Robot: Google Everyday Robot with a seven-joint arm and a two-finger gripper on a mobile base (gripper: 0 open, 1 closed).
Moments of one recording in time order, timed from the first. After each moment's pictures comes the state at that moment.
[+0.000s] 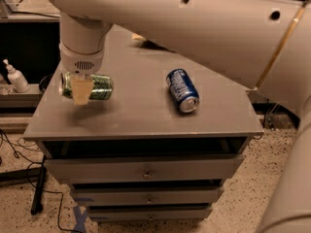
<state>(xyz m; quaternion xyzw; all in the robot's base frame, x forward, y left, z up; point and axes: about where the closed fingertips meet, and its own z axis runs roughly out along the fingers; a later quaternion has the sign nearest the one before) 0.534 0.185 0.888 -0.79 0.58 0.04 0.20</state>
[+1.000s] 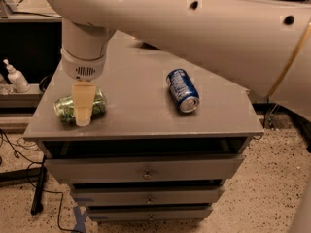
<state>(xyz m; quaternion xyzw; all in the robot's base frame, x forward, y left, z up) 0.524 0.183 0.884 -0.78 0.59 0.04 0.20</state>
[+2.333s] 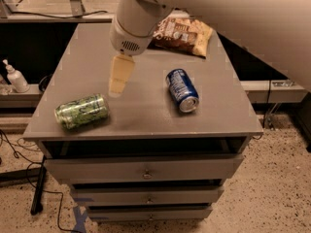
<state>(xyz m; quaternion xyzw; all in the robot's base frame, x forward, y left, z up) 0.584 0.097 0.924 -0.70 0.66 0.03 0.28</state>
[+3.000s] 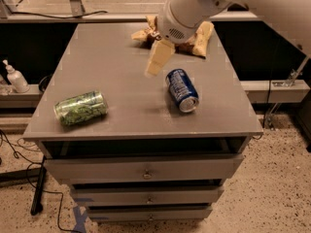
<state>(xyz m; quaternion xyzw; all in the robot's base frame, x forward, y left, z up) 0.641 -0.003 0.941 -0.63 0.70 0.01 0.34</state>
